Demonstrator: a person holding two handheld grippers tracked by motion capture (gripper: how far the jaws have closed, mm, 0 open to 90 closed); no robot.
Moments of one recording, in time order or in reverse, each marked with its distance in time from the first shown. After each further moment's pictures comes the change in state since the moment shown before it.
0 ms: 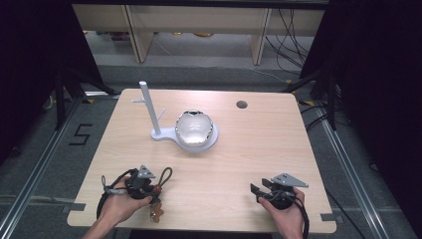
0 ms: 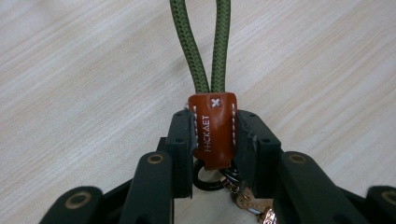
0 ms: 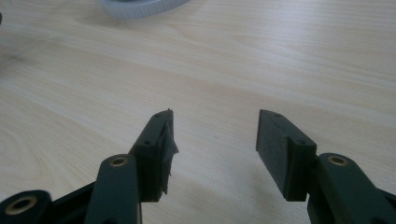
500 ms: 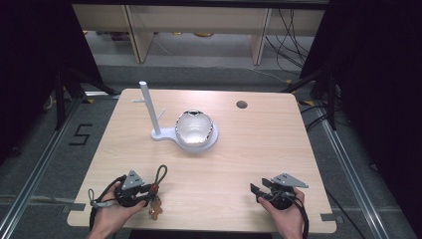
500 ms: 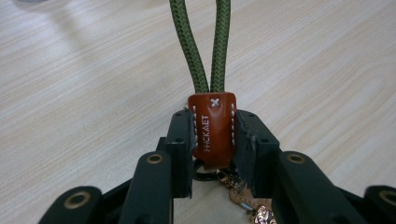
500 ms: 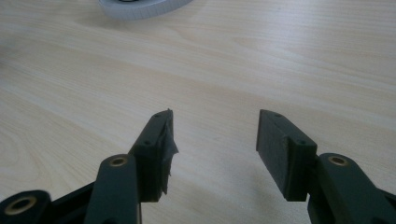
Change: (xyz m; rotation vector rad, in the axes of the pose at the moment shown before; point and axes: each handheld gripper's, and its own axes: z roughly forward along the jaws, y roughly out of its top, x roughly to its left) left arm 0.004 -0.030 -0.006 -0.221 0.002 -0.015; right arm 0.004 0.000 -0.001 0.009 -0.004 0.031
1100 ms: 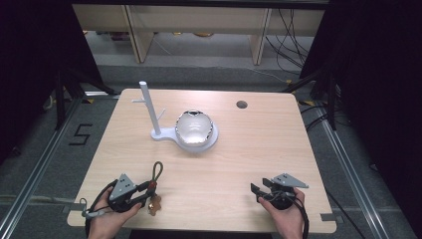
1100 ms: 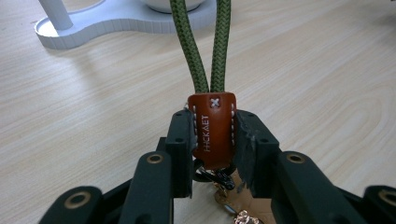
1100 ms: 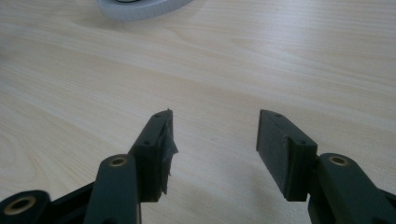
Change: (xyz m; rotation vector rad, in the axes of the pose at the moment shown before) left arm -0.001 -0.015 -0.005 -0.248 0.002 -0.043; right arm -0.003 0.000 0.001 -0.010 -0.006 -0.034
